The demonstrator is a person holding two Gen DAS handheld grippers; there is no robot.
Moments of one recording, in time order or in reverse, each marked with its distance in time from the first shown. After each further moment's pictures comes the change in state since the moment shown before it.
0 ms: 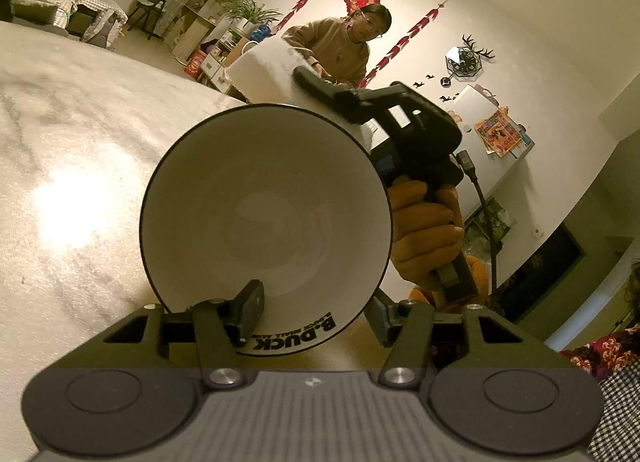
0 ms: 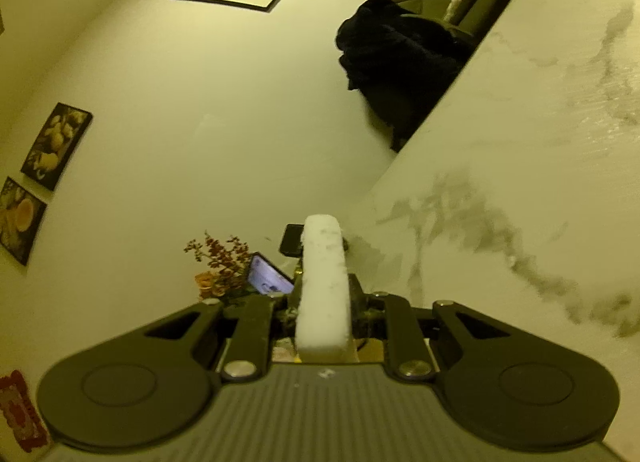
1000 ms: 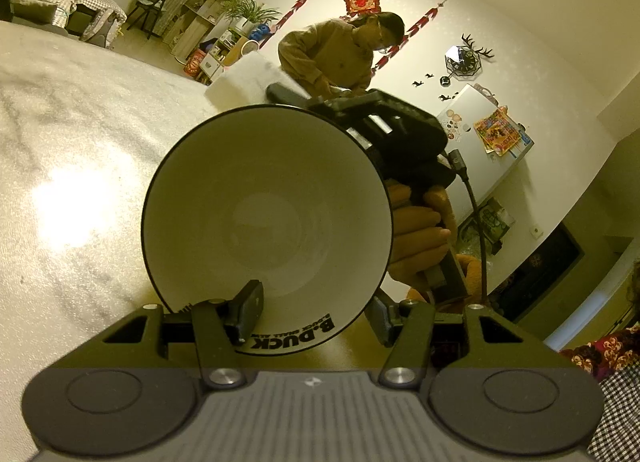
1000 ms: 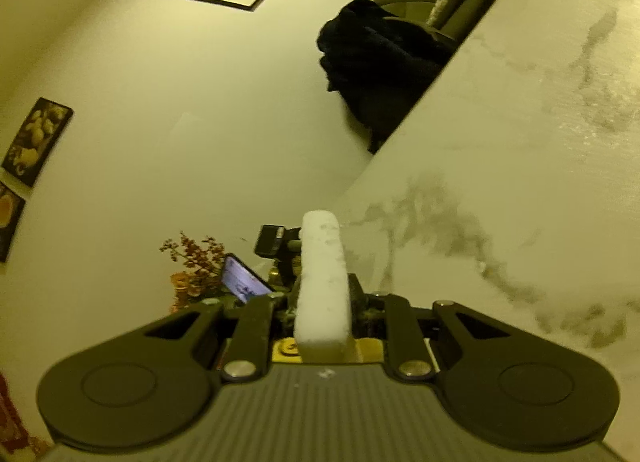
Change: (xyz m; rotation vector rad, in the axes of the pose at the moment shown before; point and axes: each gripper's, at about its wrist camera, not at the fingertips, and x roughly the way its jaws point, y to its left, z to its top) left arm 0.003 -0.013 0.003 0.001 0.002 0.000; right arm -0.004 -0.007 0.002 -0.010 -0.007 -0.060
